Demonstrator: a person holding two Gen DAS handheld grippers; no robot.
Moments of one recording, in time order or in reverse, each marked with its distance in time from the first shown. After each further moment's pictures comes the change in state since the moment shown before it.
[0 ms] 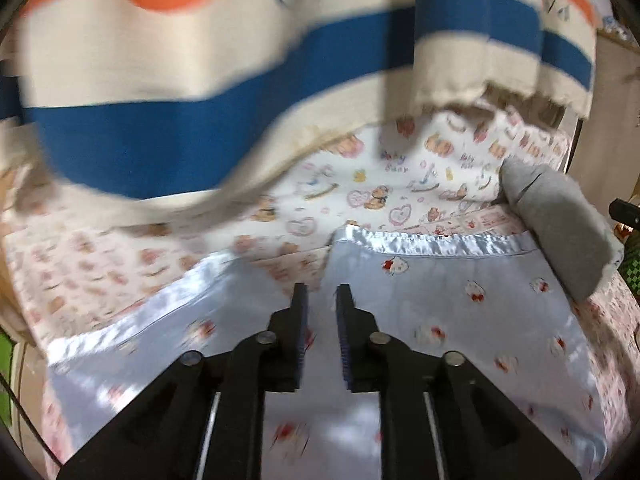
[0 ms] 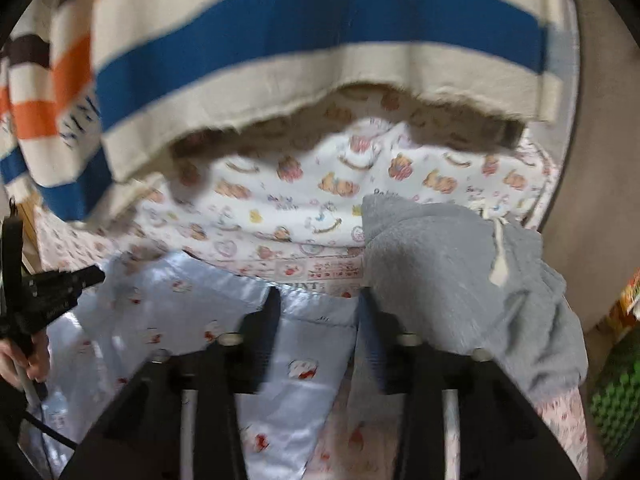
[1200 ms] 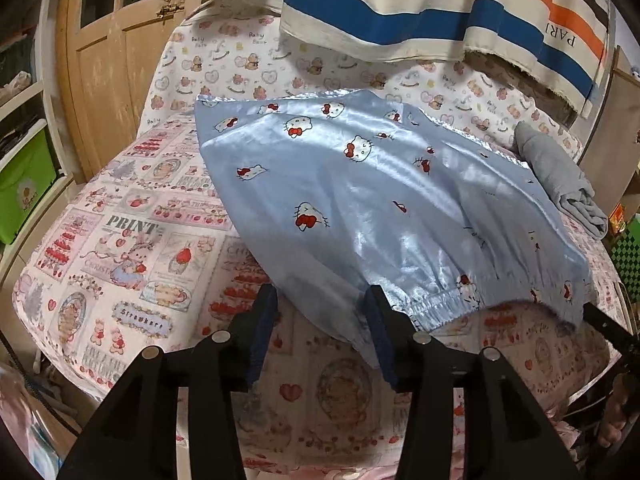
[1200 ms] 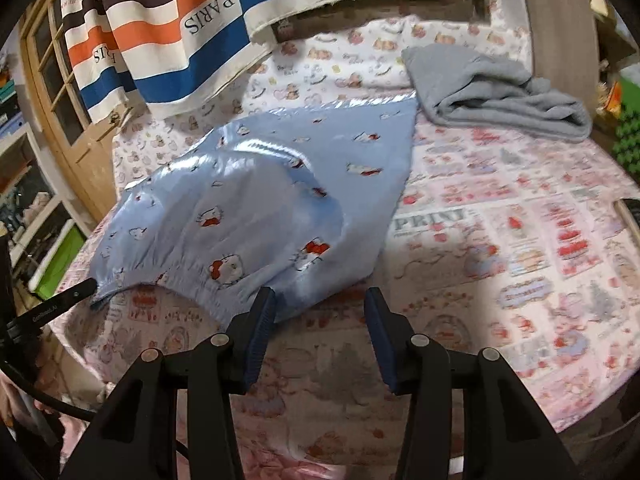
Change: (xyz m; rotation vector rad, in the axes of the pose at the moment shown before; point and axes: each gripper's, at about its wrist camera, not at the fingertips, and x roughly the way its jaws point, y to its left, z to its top) left arm -0.157 0.015 -0.242 -0.333 0.092 0.123; right arm -0.110 0.070 -0.259 0.125 0.138 0.185
